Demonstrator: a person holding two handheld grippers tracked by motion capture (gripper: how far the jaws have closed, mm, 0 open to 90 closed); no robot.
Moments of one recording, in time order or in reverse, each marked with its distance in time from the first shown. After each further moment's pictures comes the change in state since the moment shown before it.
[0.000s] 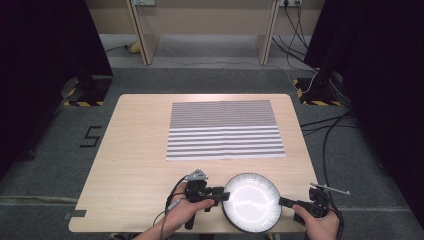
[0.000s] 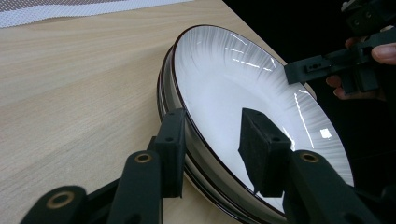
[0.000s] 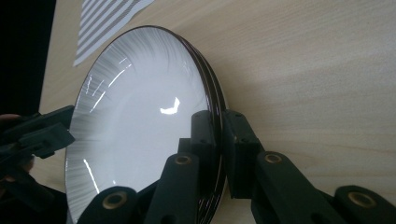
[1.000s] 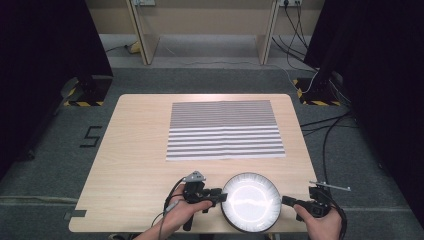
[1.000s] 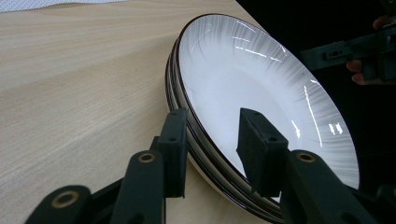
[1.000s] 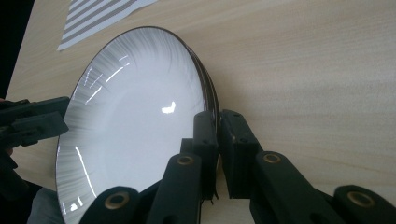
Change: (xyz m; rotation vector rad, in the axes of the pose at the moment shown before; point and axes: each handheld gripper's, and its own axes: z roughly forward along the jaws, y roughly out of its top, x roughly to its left) left arm 0.006 -0.008 -0.002 0.010 0.012 -0.010; right arm 0.015 0.003 -0.010 -0.009 -0.091 -0.158
